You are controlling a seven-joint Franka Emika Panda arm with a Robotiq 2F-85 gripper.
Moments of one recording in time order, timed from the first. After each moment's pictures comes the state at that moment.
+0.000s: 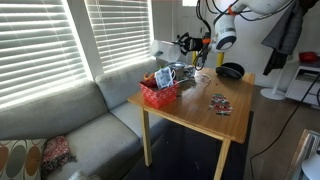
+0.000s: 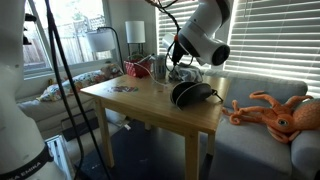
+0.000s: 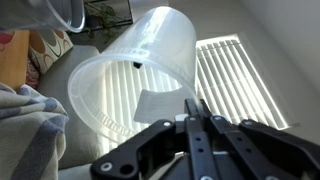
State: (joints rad) arm -0.18 0.38 -0.13 -1.86 1.84 1.65 -0.52
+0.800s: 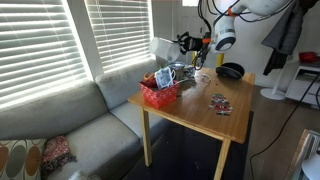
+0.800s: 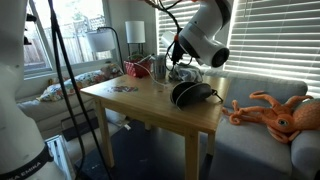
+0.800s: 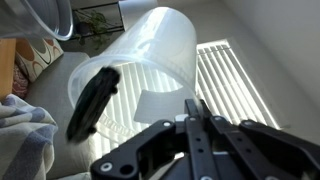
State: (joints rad) arm -0.18 0.39 -0.13 -1.86 1.86 1.61 -0.52
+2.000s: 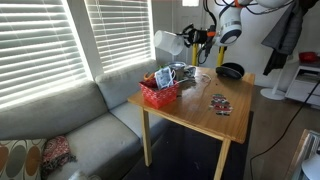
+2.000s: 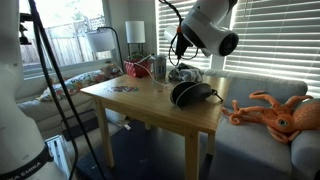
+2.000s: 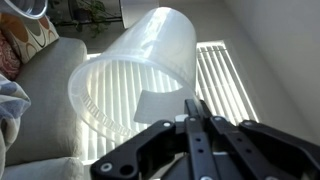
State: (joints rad) arm -0.18 0.32 -0.18 -1.85 1.83 1.62 -0.54
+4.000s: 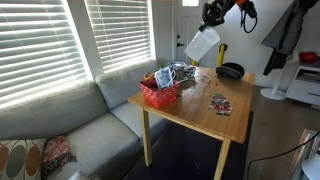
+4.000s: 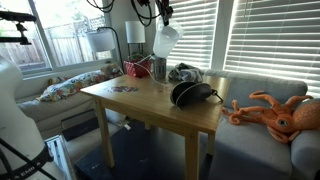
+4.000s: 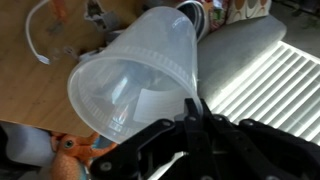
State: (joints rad) arm -0.16 -0.42 0.04 -2.23 0.59 2.31 0.02
